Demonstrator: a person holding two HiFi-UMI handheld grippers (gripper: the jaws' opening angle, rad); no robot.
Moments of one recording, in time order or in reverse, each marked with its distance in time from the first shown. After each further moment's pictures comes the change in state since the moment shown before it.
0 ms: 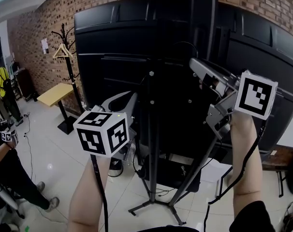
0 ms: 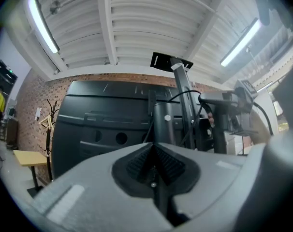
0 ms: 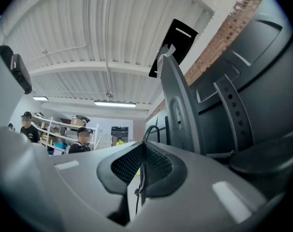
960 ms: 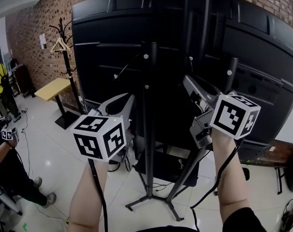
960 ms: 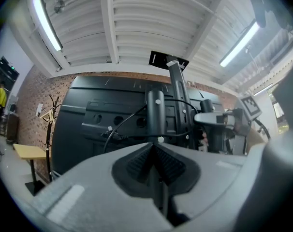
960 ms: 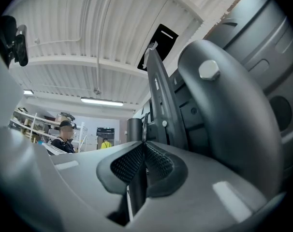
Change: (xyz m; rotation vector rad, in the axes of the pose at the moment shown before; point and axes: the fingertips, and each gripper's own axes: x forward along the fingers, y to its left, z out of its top) left arm -0.017 -0.014 -0.037 -0.017 -0.003 -0.001; right arm -0.022 -0.026 -0.083 0.026 -0.041 -0.189
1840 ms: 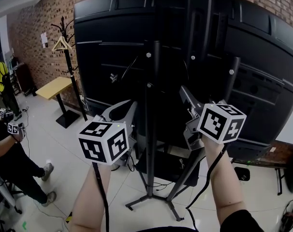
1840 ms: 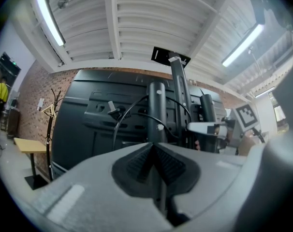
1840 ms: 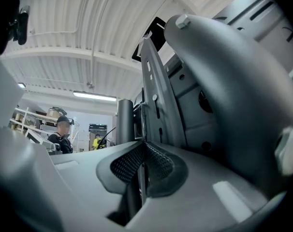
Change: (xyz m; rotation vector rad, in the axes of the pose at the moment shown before) left arm -0.003 0.000 -0.026 -0.036 0.033 0.000; right arm 0.009 -0.023 -0.046 -0.026 0.035 -0.100
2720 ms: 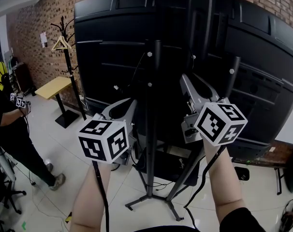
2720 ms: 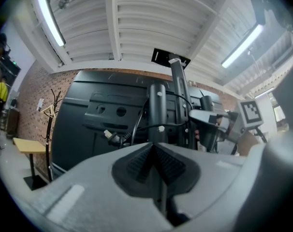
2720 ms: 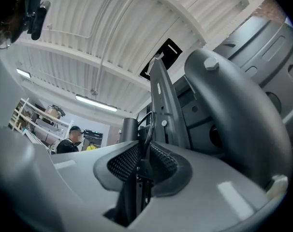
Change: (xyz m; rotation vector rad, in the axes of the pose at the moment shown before) left arm -0.001 0.002 0.002 0.000 -0.014 -0.004; right arm -0.004 0.016 0.040 -0.103 -0.192 -0.029
